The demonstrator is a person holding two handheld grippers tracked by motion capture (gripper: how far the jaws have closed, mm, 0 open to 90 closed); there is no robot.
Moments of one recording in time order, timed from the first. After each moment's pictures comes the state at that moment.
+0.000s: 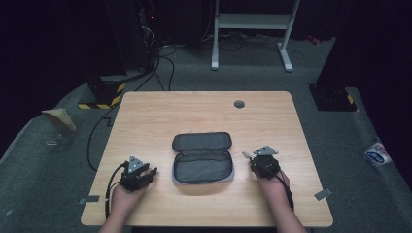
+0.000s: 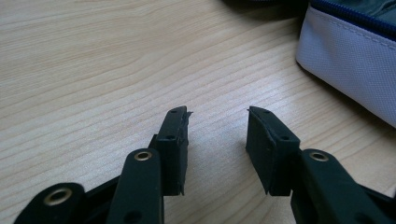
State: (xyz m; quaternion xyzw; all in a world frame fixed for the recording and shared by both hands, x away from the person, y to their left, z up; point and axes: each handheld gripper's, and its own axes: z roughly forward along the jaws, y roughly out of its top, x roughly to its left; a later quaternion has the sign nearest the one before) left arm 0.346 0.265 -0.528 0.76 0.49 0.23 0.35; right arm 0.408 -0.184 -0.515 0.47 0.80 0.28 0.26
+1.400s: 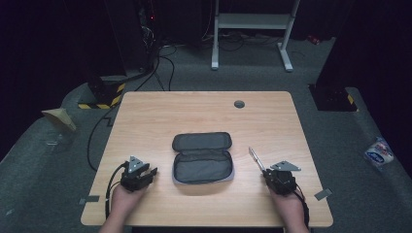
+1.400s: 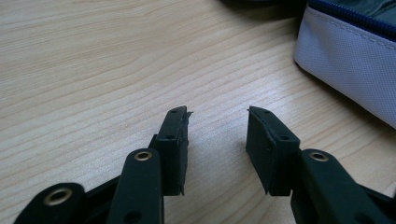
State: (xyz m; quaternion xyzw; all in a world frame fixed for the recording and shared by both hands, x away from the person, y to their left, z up) left arm 0.346 0.264 -0.528 0.76 0.49 0.23 0.35; right arm 0.356 -0.228 -0.517 0.49 0.78 0.31 0.22
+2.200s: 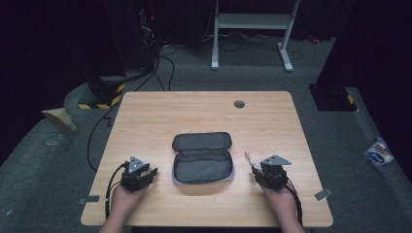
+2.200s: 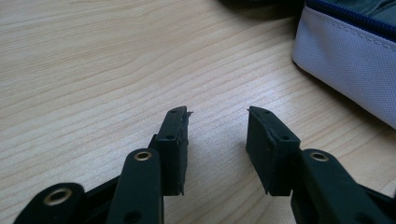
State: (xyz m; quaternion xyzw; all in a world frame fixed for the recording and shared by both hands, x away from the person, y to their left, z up) left arm 0.345 0.264 -0.527 0.76 0.49 0.23 0.35; right arm 0.373 -0.204 -0.510 0.47 0.79 0.33 0.21
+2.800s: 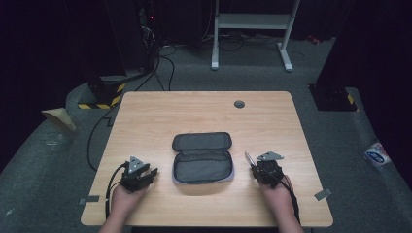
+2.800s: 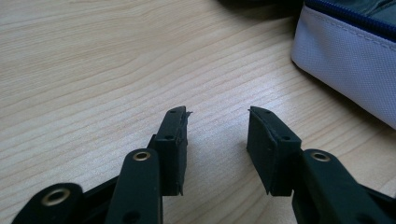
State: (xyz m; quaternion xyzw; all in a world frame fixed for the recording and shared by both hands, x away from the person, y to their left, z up) left arm 0.345 0.264 -0.527 0.76 0.49 0.23 0.36; right arm 0.386 -0.192 -0.512 0.48 0.80 0.29 0.22
